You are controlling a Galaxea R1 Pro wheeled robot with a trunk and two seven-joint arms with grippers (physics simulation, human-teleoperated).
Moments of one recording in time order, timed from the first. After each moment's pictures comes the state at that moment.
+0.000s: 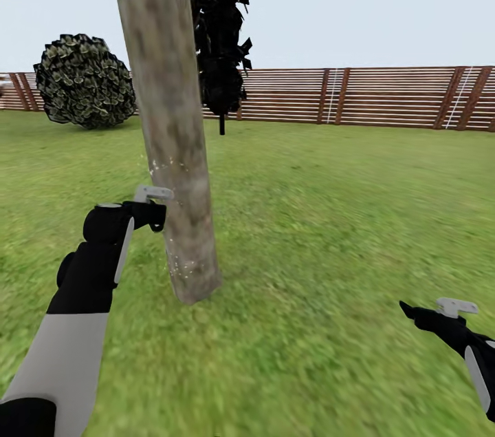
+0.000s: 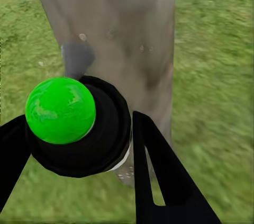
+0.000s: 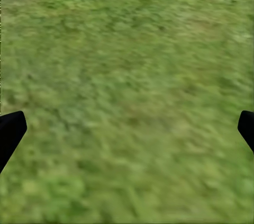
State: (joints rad) left arm -0.86 0.04 0.01 -1.43 -0.22 1.00 -0.20; right arm -0.43 -0.31 -0.48 -0.94 0.01 0.28 0.39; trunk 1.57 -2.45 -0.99
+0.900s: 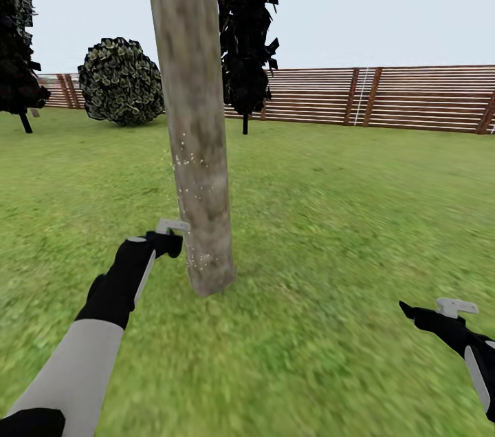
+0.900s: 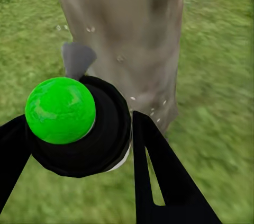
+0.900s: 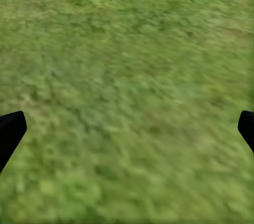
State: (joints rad) left arm -0.81 0.01 0.01 -1.07 -0.22 0.67 -0.19; right arm -0.43 -0.31 -0.48 -0.94 0.01 0.28 0.39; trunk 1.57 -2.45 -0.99
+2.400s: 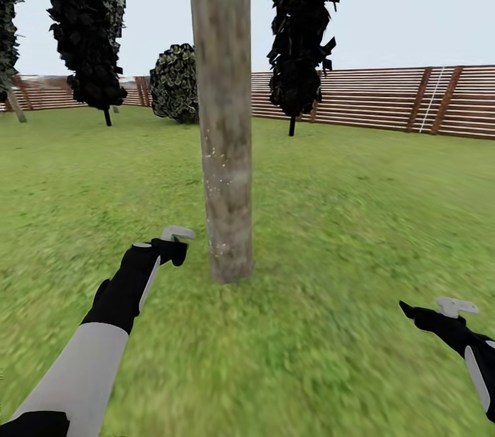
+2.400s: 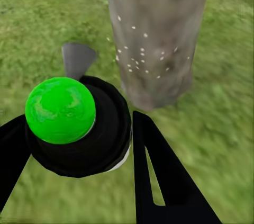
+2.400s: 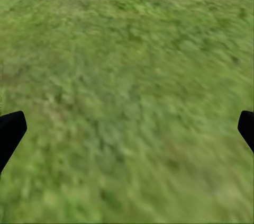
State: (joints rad) left arm -0.79 -0.01 0.01 -1.03 -0.22 0.67 -0.19; right arm -0.43 -0.31 -0.48 -0.94 0.01 0.28 0.39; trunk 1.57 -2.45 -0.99
